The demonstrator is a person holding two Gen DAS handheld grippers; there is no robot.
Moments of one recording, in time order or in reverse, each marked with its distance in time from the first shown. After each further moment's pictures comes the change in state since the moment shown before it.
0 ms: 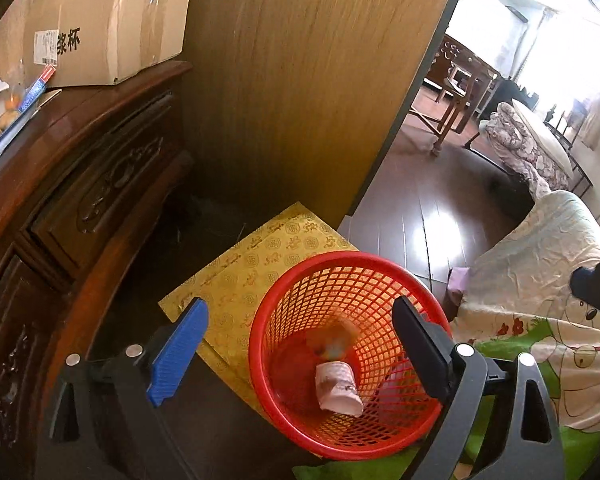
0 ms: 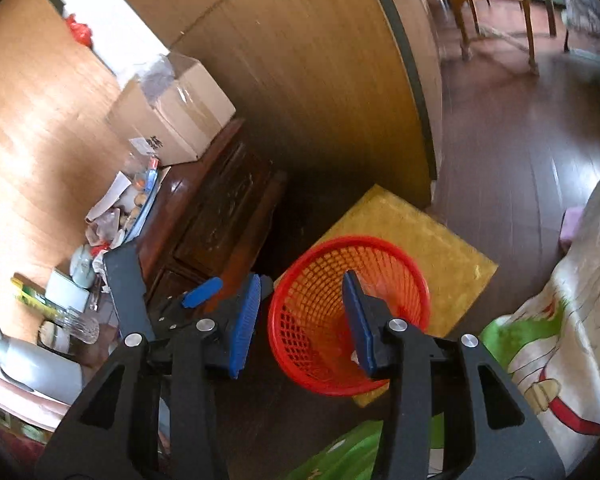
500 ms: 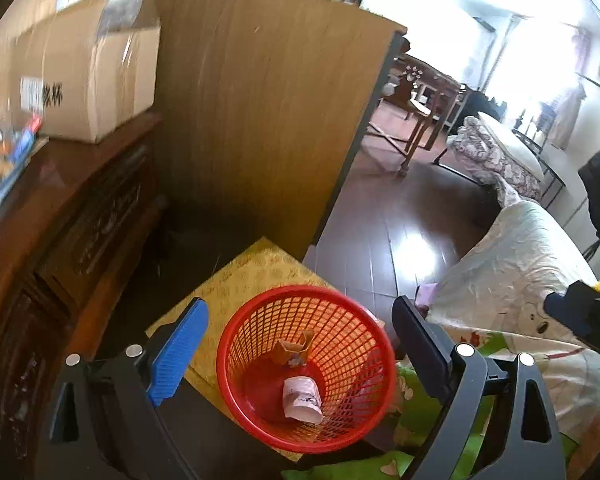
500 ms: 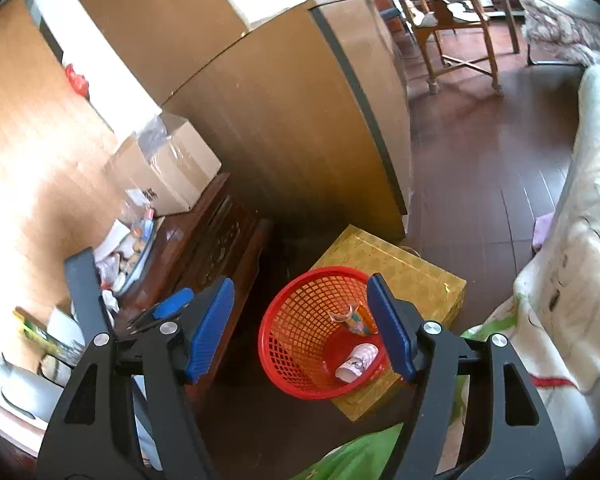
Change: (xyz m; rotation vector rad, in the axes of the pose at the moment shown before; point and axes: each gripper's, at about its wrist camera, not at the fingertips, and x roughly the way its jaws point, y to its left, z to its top) left arm -0.064 -0.040 0.015 0.072 -0.103 -0.082; right arm -0.064 -0.020 -0.015 0.097 -0.181 -0.032
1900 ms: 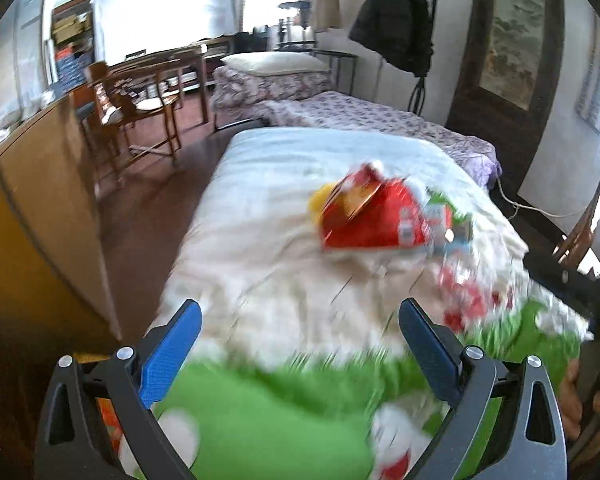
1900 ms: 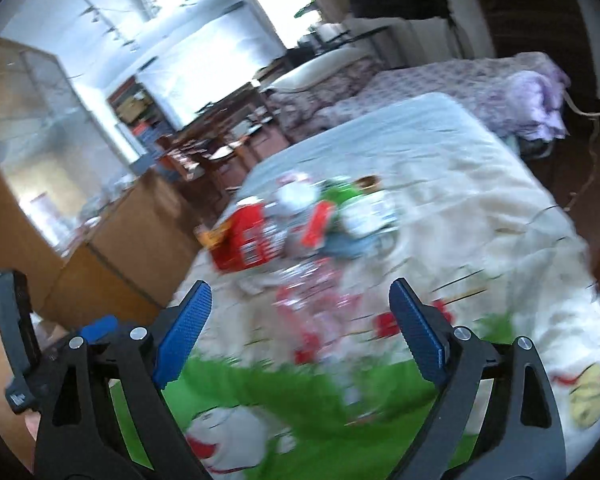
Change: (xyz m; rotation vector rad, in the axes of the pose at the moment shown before) left arm -0.030 -0.436 -0.055 0.698 0.095 -0.461; right arm -0.338 -0.255 -0.105 0.491 -0.534 -0.554
